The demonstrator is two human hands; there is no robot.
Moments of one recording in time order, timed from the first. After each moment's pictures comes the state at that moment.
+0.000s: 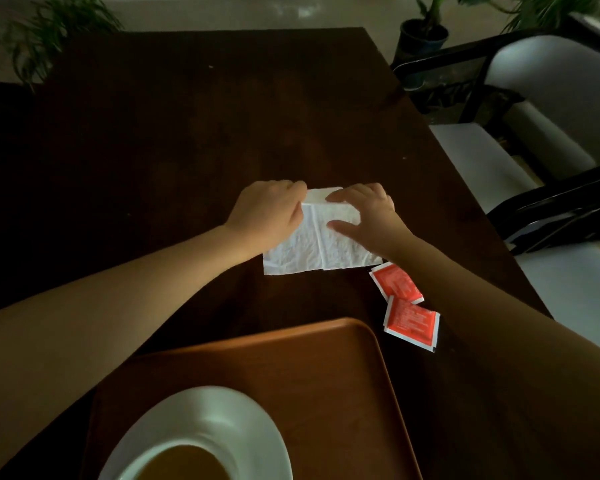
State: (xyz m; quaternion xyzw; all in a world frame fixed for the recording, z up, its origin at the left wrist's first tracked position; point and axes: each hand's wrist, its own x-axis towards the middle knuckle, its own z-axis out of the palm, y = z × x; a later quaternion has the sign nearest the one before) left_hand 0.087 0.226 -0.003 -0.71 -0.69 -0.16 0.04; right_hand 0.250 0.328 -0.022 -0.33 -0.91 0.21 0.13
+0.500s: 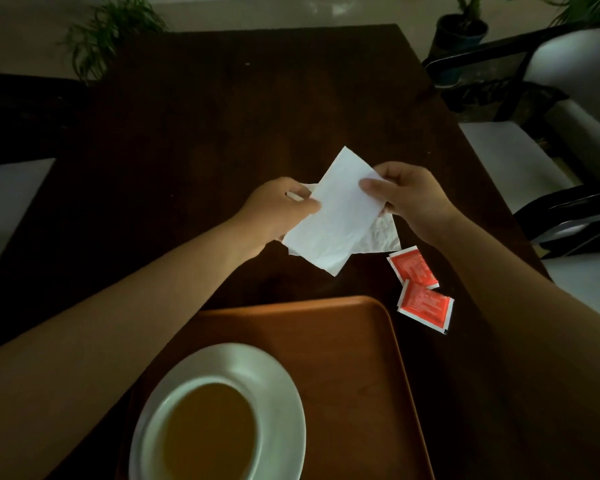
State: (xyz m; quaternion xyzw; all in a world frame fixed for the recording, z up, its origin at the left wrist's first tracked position) left_hand 0.114 0.173 0.050 -0.33 -0.78 -0.38 -0.37; right_hand 0.262 0.307 0.033 -0.33 -0.73 0.57 0.20
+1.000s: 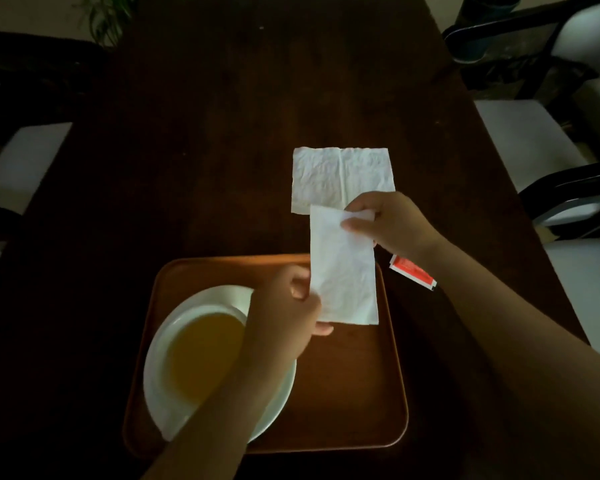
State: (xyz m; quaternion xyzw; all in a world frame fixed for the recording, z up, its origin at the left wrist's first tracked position) left_hand 0.245 0.054 0.036 -0.16 -0.79 -0.45 -0.39; right_hand 0.296 0.239 0.017 -0.32 -0.85 0.41 0.07
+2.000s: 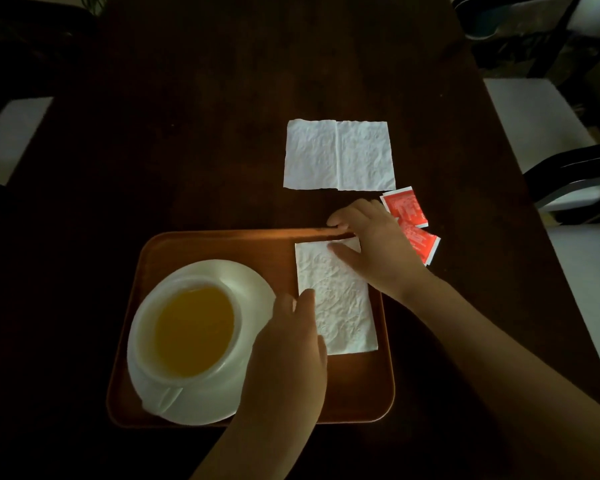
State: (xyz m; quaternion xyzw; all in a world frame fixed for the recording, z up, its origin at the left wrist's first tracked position) left_hand 0.301 0.020 0.019 -0.39 -0.89 -0.14 -0.18; right_hand 0.328 0.196 -0.015 -0.22 -0.94 0.24 0.12
